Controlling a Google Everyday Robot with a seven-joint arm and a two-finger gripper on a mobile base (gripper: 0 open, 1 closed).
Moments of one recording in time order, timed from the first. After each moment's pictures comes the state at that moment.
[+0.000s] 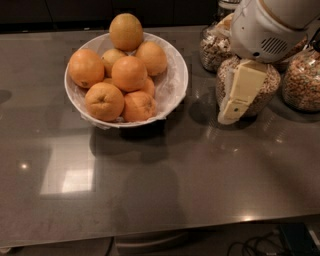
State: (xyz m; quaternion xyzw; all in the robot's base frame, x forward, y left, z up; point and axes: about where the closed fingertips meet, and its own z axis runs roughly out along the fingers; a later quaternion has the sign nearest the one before) arm 0.480 -0.119 0.998 -0.67 0.70 -0.02 0.24
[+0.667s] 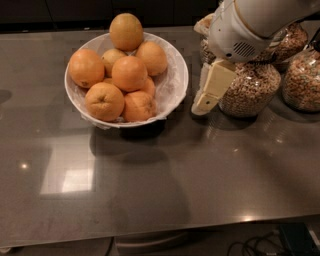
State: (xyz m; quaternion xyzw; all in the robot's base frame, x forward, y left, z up) arm 0.518 -0.084 0.988 -0.66 0.68 0.01 0.31
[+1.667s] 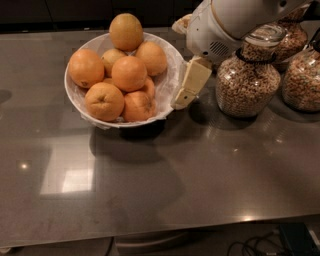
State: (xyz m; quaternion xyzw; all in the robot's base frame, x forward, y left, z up) arm 0.541 -0.041 0.983 -0.68 0.65 0.06 0.34
